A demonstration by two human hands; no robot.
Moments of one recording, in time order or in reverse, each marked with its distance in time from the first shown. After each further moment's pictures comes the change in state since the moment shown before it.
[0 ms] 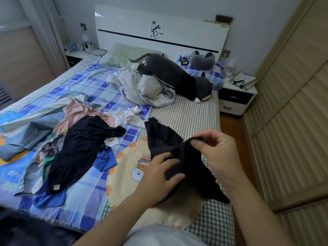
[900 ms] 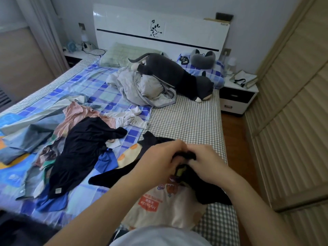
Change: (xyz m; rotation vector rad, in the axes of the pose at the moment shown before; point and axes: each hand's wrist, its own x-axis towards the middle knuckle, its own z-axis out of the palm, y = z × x) left_hand 0.050 0.036 -0.065 0.071 -0.095 0.210; right_hand 0.025 0.033 0.012 -0.717 -0.519 -0.091
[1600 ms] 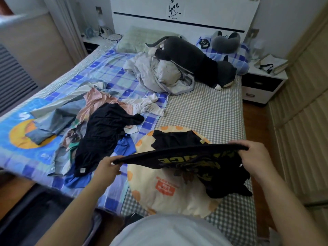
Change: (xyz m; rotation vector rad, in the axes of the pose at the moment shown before) left_hand -0.155 -0.172 -0.024 -0.462 0.299 -1.080; right_hand -0.010 0.085 0.012 0.260 0.314 0.560
